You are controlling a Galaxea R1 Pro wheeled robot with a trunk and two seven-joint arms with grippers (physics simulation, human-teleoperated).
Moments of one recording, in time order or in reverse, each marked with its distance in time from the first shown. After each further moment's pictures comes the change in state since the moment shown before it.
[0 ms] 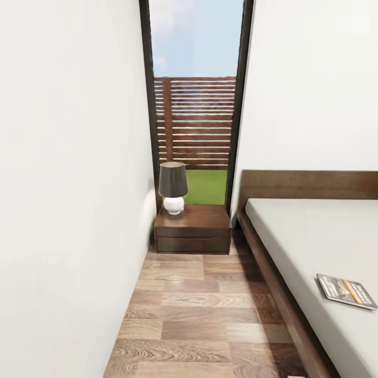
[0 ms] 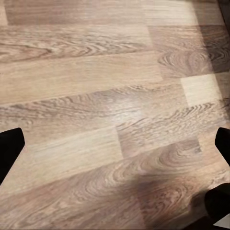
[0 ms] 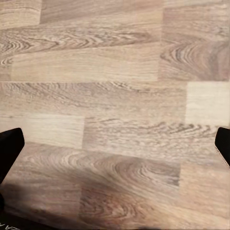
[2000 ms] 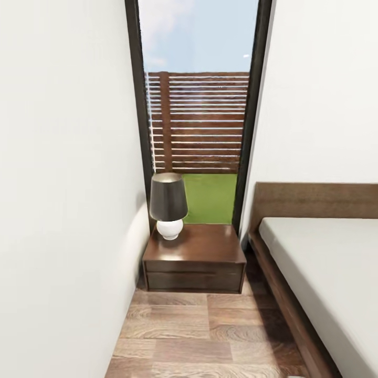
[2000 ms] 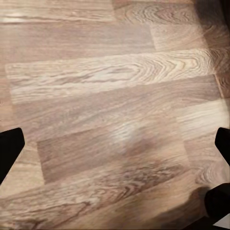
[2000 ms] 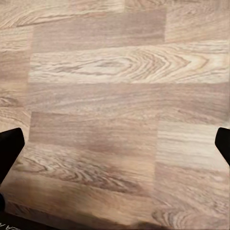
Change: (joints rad) left arm 0.000 0.000 0.000 0.000 0.000 0.000 0.000; right arm 0.000 0.000 0.000 0.000 -0.001 0.000 0.002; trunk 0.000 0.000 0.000
